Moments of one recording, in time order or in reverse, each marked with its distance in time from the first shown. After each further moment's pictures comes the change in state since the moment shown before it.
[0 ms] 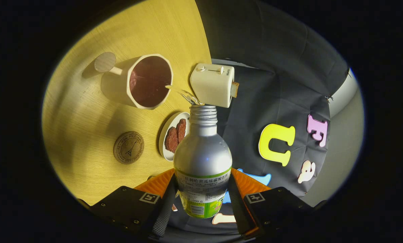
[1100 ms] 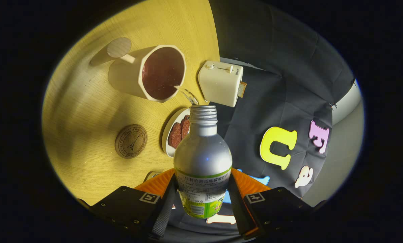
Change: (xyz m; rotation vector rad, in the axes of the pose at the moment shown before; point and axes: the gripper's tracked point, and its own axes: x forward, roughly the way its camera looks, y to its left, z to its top) arm 0.002 0.006 -0.003 -0.074 0.019 0.010
